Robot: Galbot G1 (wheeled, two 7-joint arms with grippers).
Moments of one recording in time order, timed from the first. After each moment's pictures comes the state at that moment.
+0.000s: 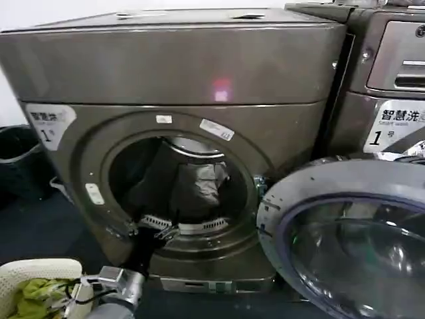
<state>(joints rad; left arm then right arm) 1.38 -1.43 -0.46 -2.23 -0.08 0.27 0.05 -1.82 0.93 2.69 1.78 0.91 -0.14 -0.10</state>
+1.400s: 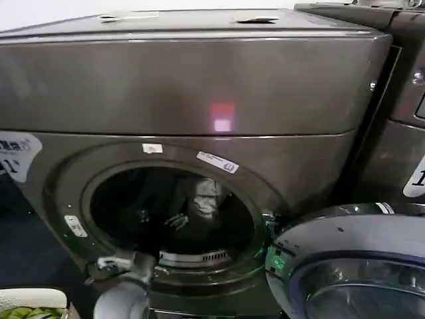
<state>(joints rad) 0.79 -1.50 -0.39 -1.57 -0.09 0.14 0.04 -1.85 0.93 2.72 1.79 0.86 -0.14 -0.10</state>
